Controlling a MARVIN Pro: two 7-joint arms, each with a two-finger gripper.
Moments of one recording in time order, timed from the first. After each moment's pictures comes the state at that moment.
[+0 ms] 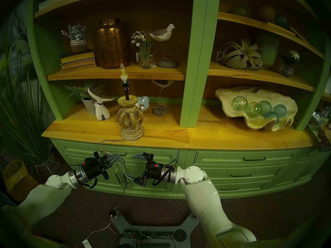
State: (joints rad) left arm 1.60 -0.86 -1.21 -1.16 -0.75 -0.72 -0.91; right arm -1.39 -1.55 1.39 -1.04 -0.07 -0.56 1.15
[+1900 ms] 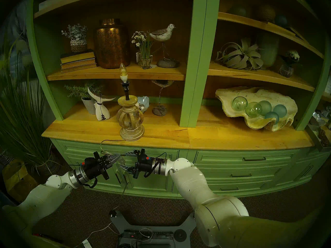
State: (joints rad) left arm 1.60 -0.86 -1.21 -1.16 -0.75 -0.72 -0.91; right arm -1.10 -1.62 1.29 -0.56 -0.03 -0.73 1.11
